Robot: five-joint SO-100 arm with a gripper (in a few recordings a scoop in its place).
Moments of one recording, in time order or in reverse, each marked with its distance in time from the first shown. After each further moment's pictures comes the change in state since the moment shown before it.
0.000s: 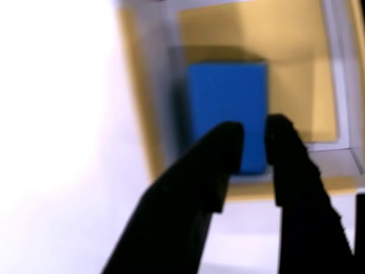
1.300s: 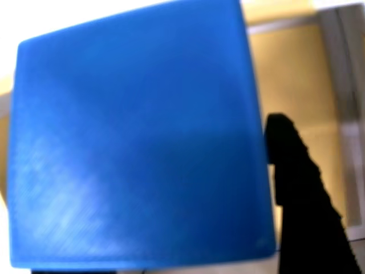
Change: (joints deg) arm 4.7 -30.1 14.2 -33.9 2.4
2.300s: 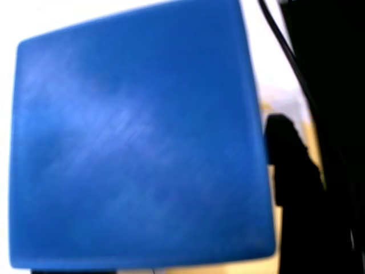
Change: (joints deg) arm 5.1 10.7 -1.8 -2.6 -0.1
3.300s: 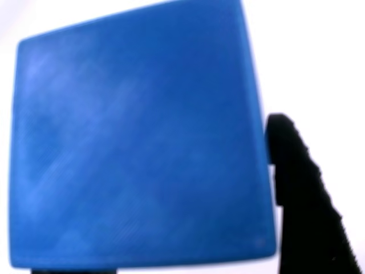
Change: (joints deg) arm -47.4 -11.5 -4.1 -24.4 1.0
